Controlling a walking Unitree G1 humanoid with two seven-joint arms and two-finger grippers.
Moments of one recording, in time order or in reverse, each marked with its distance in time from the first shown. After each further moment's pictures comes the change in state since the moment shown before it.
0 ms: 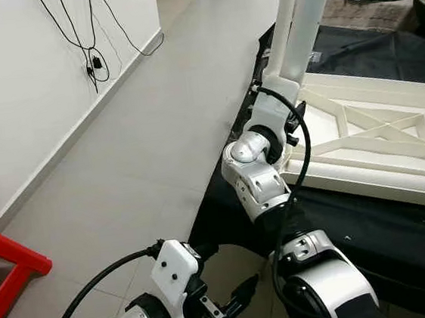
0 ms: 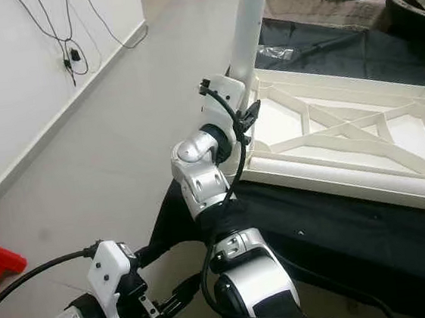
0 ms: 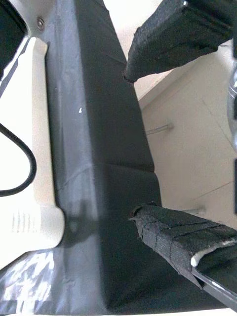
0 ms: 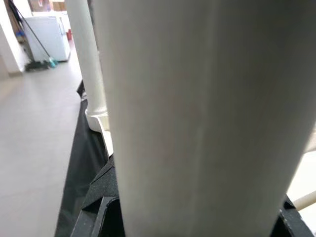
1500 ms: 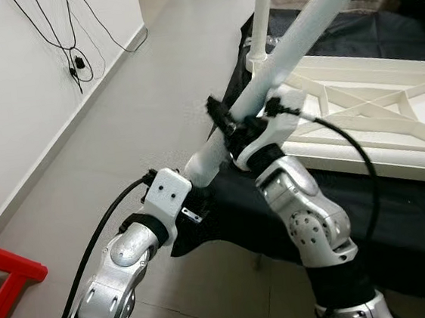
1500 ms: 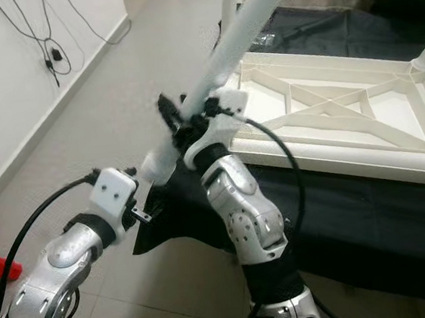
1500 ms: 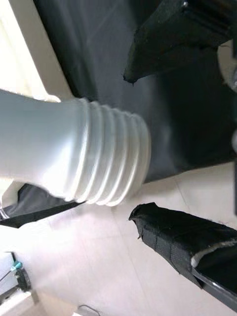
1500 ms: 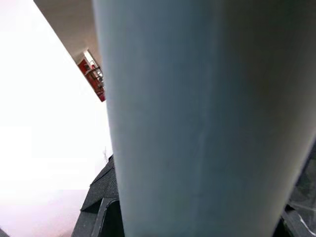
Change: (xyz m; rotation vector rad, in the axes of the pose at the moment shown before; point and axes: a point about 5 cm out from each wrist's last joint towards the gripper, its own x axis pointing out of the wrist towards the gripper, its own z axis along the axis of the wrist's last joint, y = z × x) left arm 0.050 0.082 0.041 0.337 -0.028 0.363; right arm -0.046 -0.030 0.019 0.447 0.094 1.106
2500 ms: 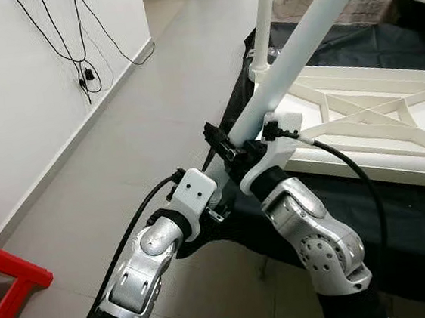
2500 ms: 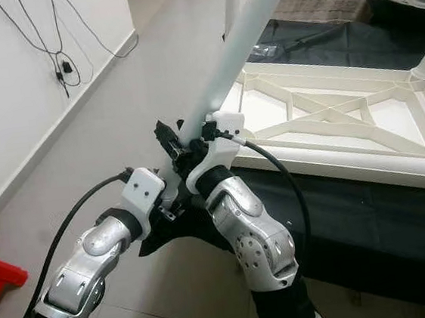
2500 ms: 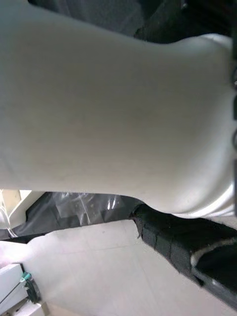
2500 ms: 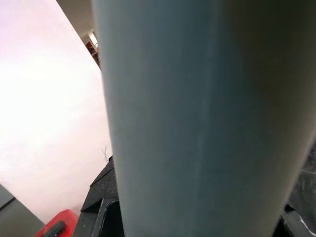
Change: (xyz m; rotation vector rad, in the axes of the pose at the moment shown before) left arm 0.032 -0.020 -0.009 -0.004 -0.010 -0.068; right arm -0.026 0.004 -0.016 0.006 0.112 0.009
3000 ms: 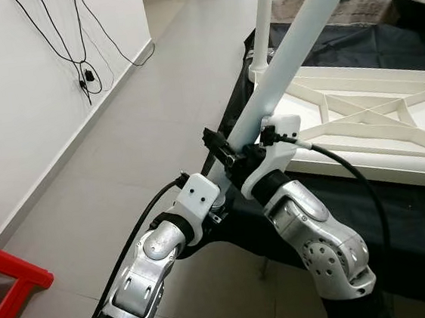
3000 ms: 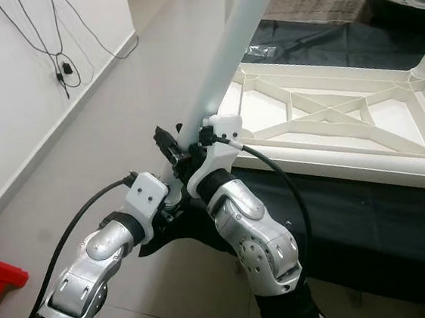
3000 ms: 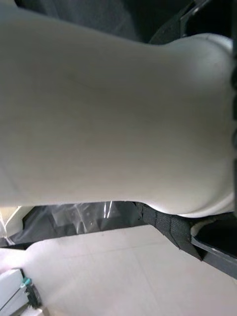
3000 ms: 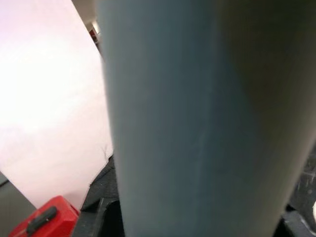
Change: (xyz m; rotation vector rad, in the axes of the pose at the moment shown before) left arm -0.001 -0.005 -0.007 0.012 0.014 -0.024; right arm -0.004 0.001 -0.005 -0.079 0.028 0.027
